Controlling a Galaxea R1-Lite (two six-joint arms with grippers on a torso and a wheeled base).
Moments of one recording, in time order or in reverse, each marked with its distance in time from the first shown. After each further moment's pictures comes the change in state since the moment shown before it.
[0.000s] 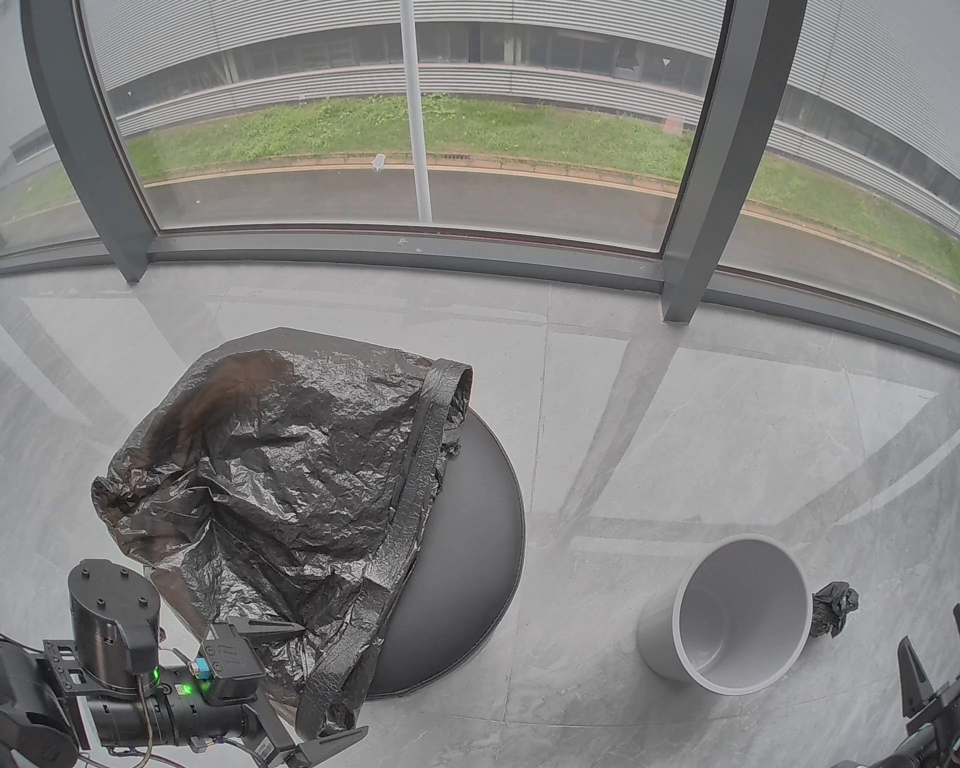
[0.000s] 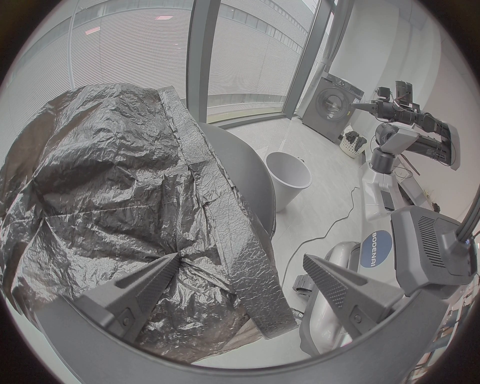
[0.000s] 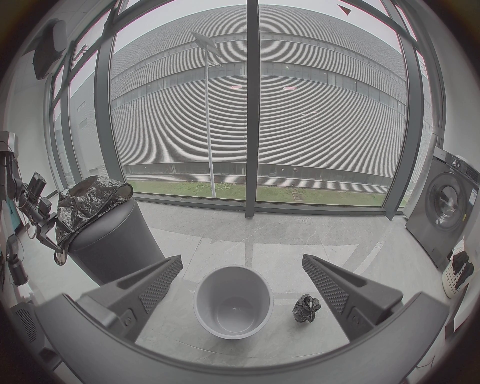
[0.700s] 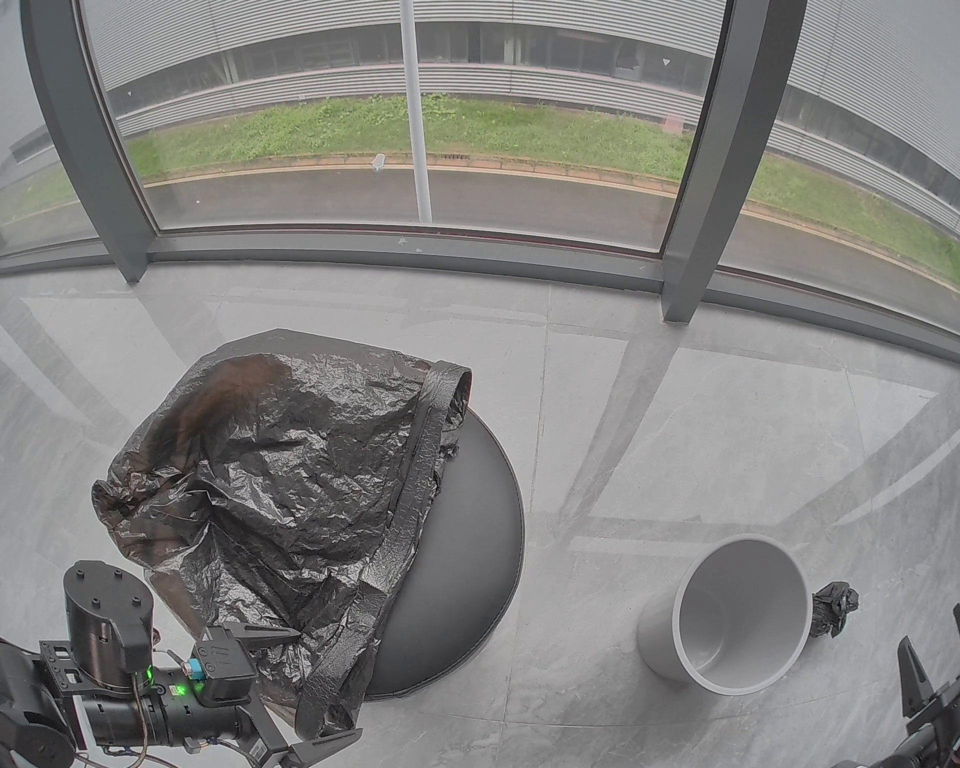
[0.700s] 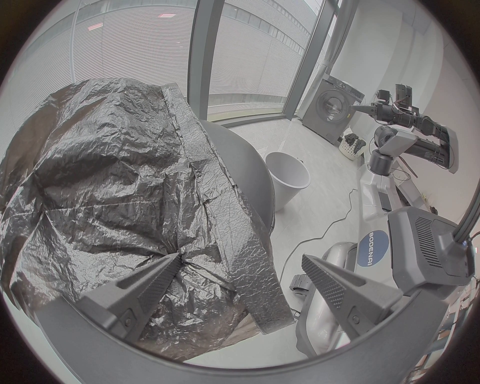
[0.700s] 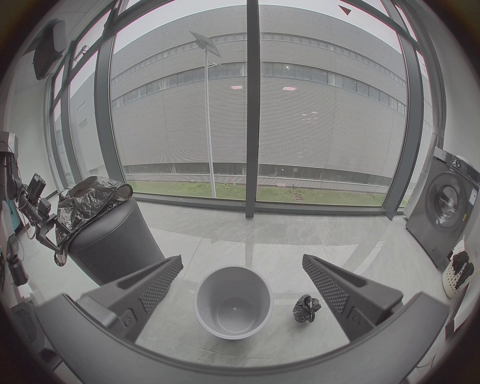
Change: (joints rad) left arm 0.038 -0.011 0.016 0.007 -0.030 -0.001; right arm 0.000 0.000 0.000 0.000 0.000 0.000
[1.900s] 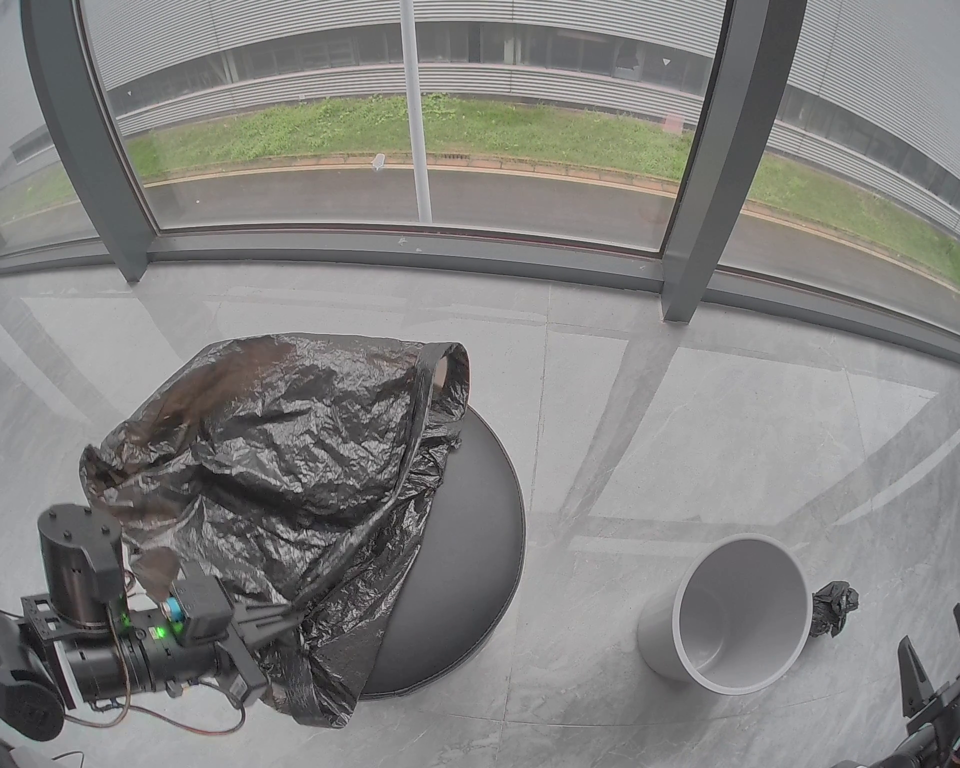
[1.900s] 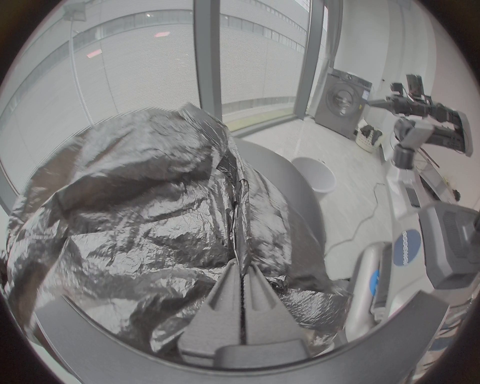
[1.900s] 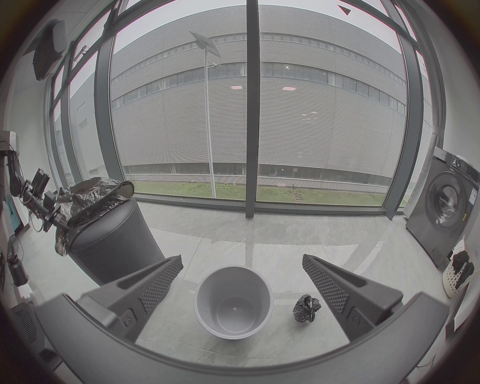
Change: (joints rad) left arm 0.126 -0.011 -0.102 -0.035 0.001 0.152; right arm 0.000 0.000 0.000 -0.001 0.000 0.001
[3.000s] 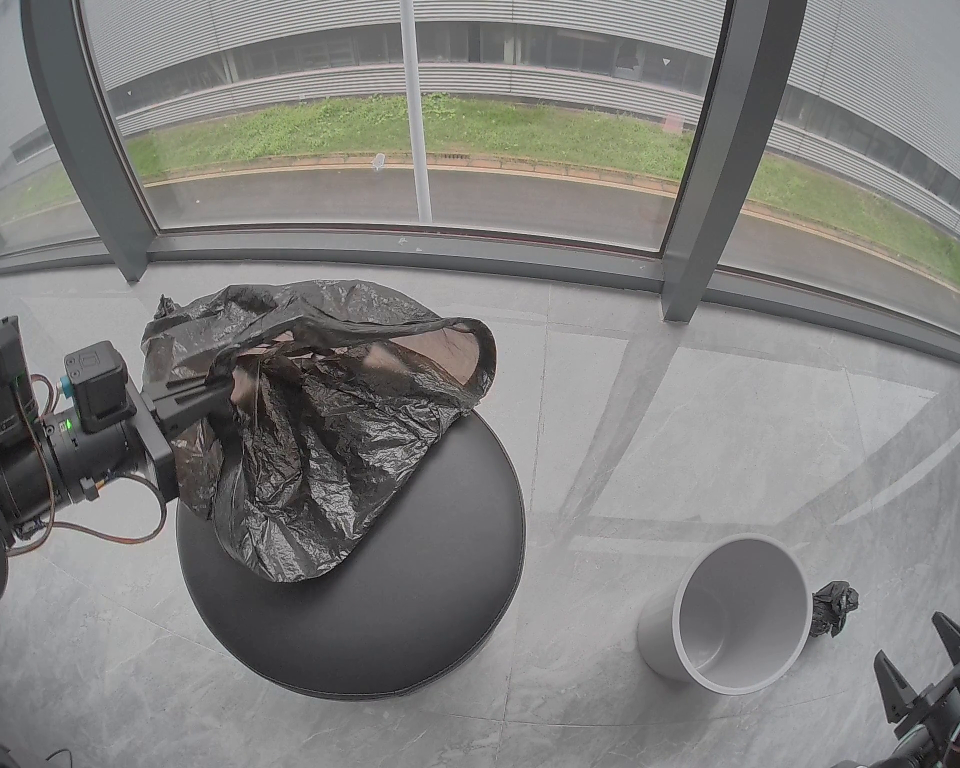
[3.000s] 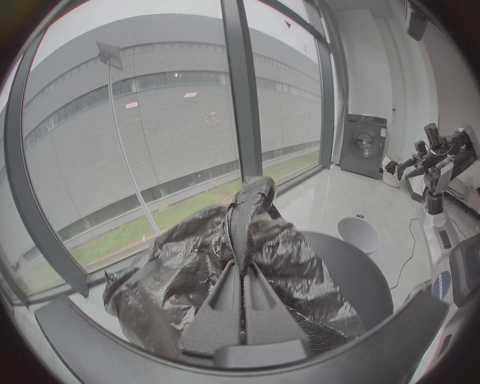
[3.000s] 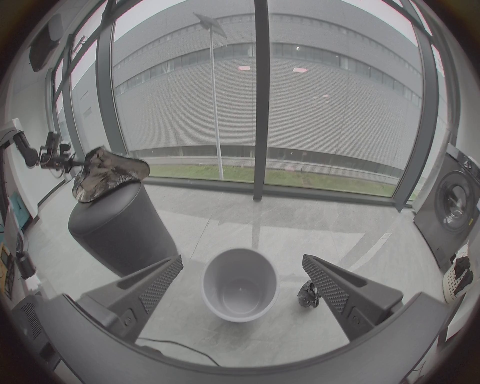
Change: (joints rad) left arm 0.337 0.002 -0.389 -0.031 -0.348 -0.009; right arm 0.062 0.143 0.000 0.005 0.005 -0.011
